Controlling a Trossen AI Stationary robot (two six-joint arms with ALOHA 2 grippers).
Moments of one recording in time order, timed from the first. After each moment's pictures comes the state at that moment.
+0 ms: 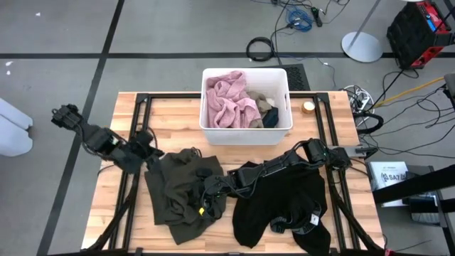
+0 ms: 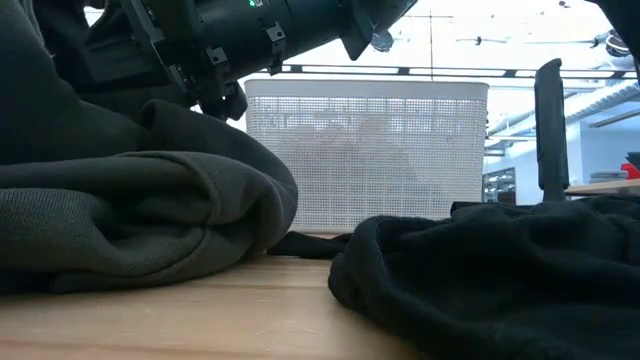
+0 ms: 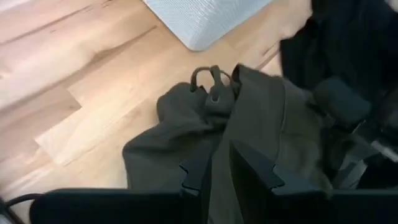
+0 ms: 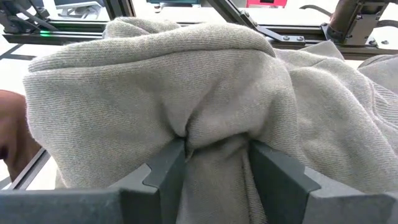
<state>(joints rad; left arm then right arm) -0.56 0.72 0.86 -1.21 -0.54 -1.30 0.26 2.29 1.70 0.15 0.02 0.11</state>
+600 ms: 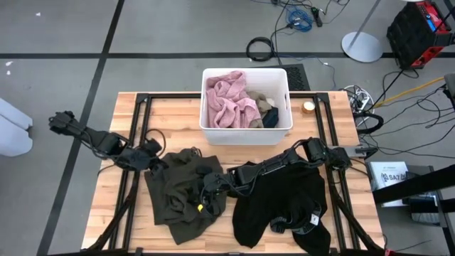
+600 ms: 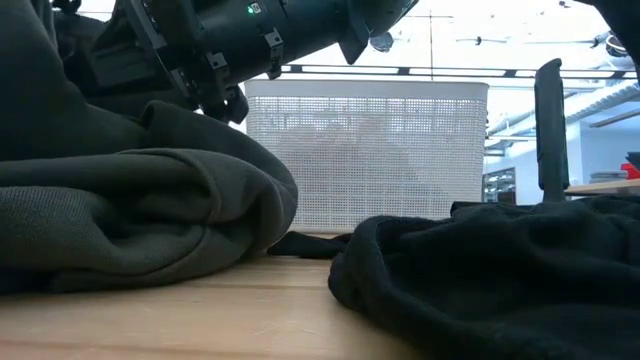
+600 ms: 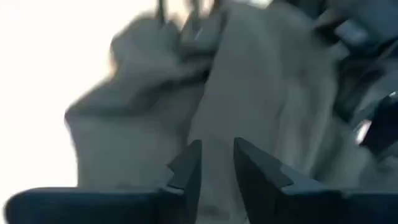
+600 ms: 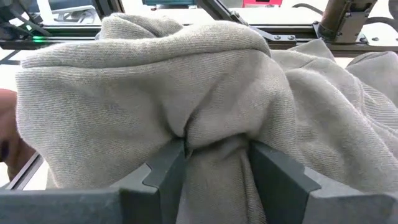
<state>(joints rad) -0.42 0.61 0.57 -0.90 -0.25 -1.12 0.24 2.29 1.70 0.15 0.02 0.13</state>
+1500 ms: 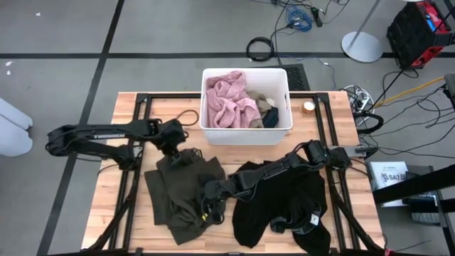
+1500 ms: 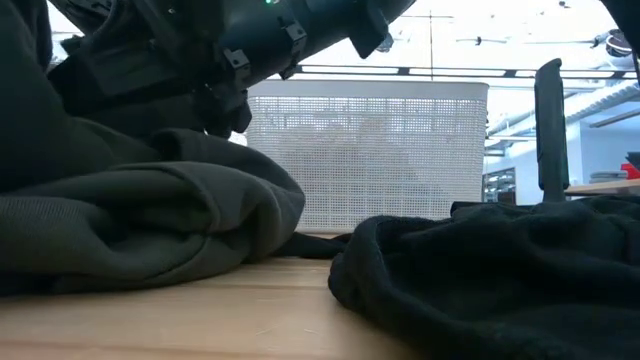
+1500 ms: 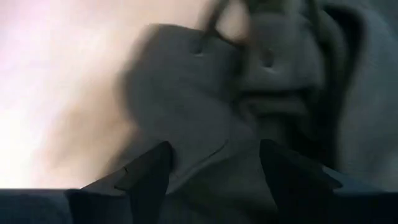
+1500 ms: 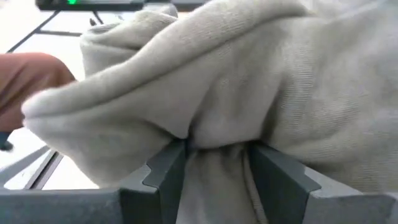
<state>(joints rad) 0.32 1.09 0.60 -0.70 0.35 -0.33 0.29 2.29 1.70 0.03 -0.07 0.15</state>
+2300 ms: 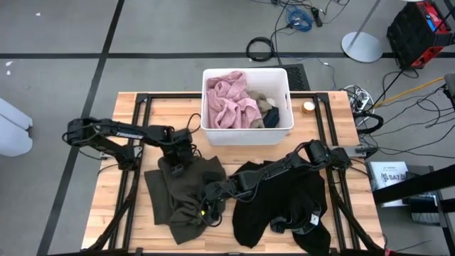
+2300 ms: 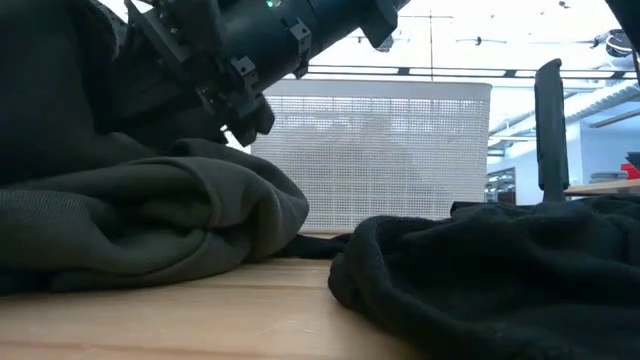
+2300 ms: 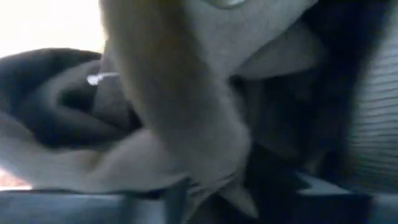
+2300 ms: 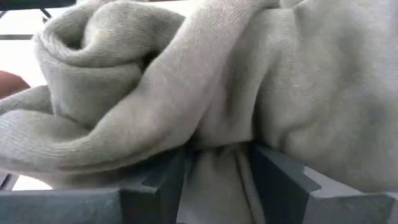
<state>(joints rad) 0.26 1.37 0.55 -0.53 0.60 -0.17 0.29 2.27 1.70 -0.04 0.08 0.23</state>
